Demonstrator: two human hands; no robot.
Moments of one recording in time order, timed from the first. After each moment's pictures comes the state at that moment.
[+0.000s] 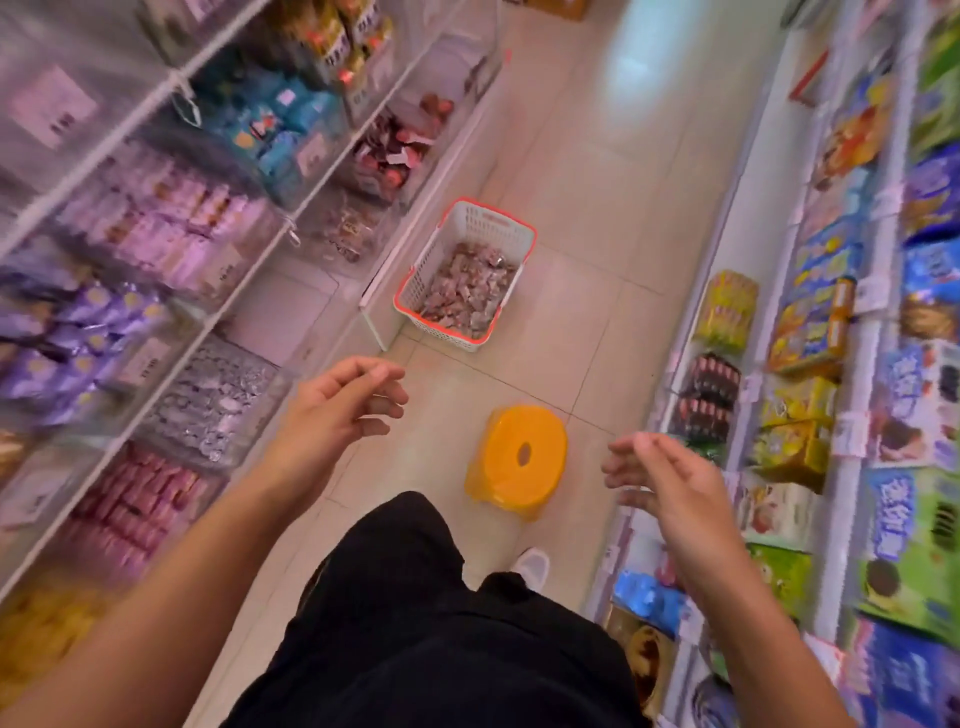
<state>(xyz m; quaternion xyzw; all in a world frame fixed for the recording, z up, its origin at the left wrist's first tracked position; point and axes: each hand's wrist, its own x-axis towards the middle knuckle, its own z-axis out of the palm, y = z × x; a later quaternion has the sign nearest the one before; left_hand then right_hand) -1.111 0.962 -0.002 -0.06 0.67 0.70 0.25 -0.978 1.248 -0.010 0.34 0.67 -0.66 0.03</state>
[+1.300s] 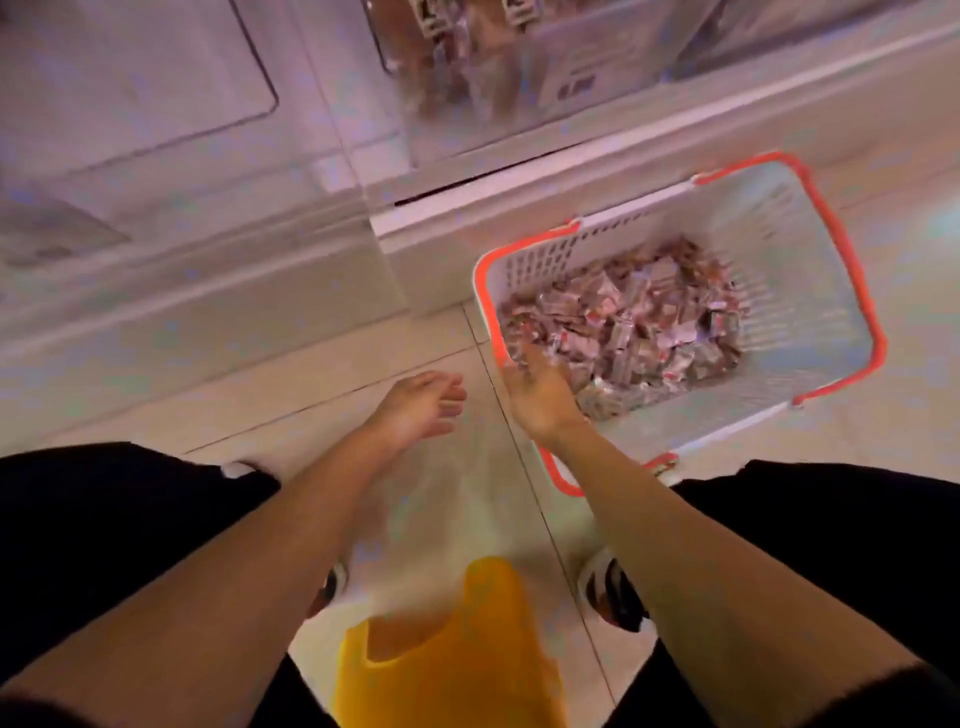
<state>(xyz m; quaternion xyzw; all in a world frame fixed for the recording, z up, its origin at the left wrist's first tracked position) -1.470 1.030 -0.706 -0.48 0.53 0.67 0.21 -1.552 1.168 -0.726 -0.07 0.88 -0.30 0.37</state>
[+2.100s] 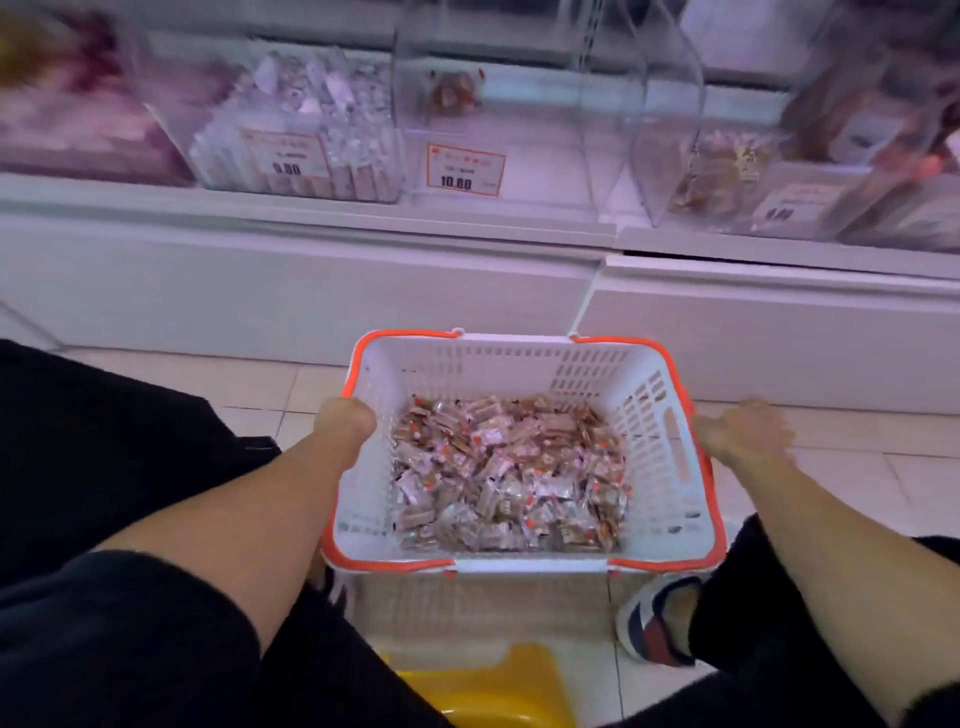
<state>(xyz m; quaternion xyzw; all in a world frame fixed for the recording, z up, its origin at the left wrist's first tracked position) -1.237 0.914 -0.754 -0.68 0.53 0.51 -0.05 -1.569 1.194 -0.702 -0.02 0.97 -0.09 0.21</state>
